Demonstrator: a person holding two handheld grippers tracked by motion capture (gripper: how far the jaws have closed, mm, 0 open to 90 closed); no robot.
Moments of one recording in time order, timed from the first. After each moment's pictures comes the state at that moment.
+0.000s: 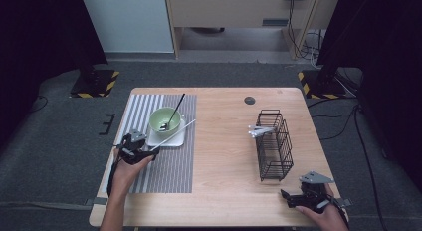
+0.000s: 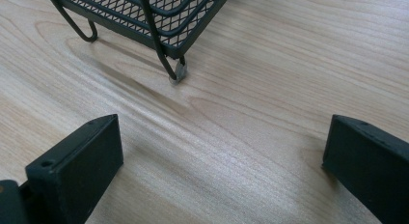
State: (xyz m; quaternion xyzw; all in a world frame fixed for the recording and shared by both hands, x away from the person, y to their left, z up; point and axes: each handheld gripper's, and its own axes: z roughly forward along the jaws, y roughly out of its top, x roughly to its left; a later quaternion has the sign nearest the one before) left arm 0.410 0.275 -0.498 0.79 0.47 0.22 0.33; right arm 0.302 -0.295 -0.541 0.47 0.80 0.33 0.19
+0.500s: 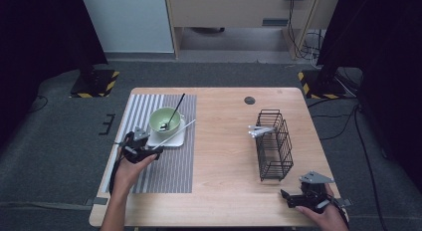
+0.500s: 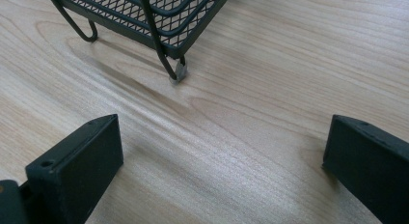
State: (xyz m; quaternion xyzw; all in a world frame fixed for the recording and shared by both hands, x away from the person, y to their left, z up) left arm 0.410 0.263 -0.487 0.80 0.46 0.22 0.33; right arm 0.302 -0.295 -0.541 0.47 0.80 0.33 0.19
